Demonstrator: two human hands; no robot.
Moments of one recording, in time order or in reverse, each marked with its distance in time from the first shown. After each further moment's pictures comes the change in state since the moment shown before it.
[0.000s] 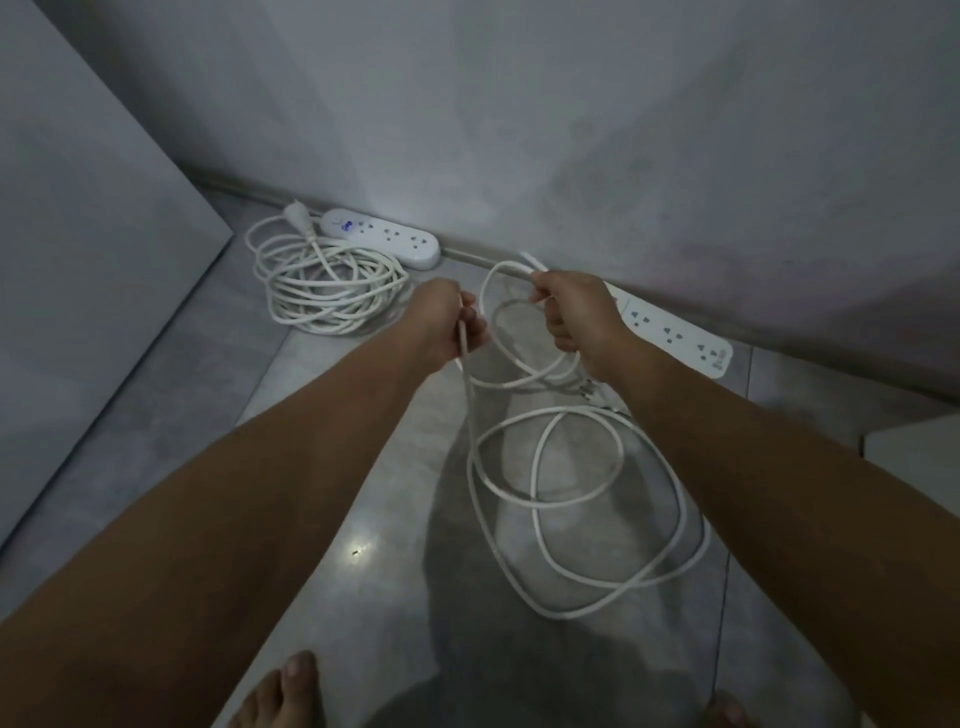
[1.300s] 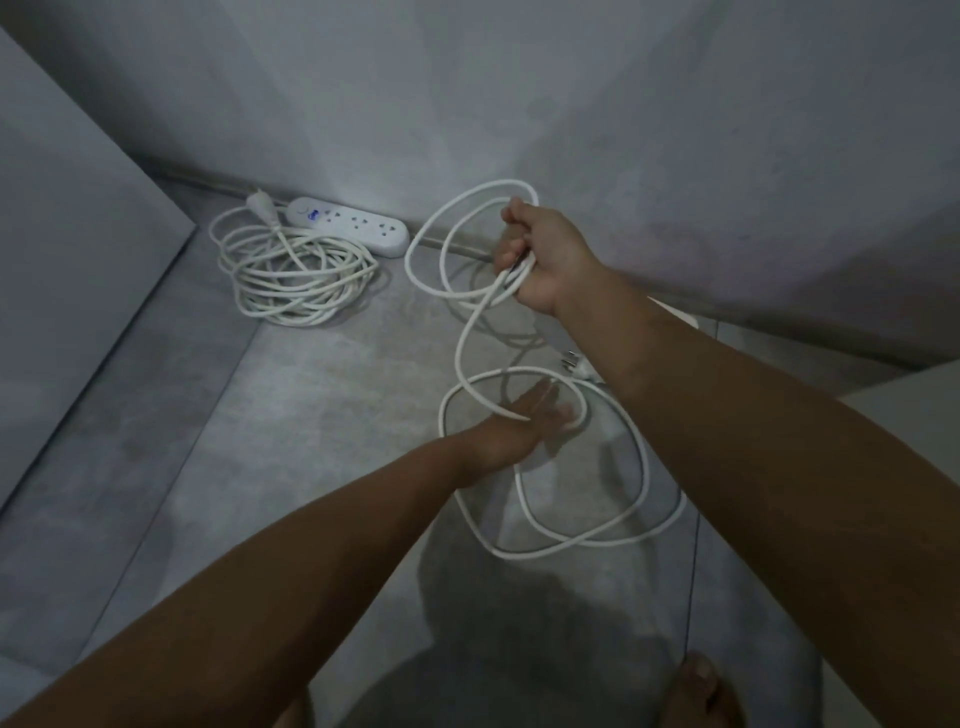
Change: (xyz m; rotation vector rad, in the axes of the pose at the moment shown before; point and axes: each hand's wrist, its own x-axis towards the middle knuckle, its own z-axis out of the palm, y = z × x) left_hand -0.043 -0.121 0.029 0.794 -0.513 0.106; right_hand 0.015 -0.039 0.010 0.725 -0.149 0.157
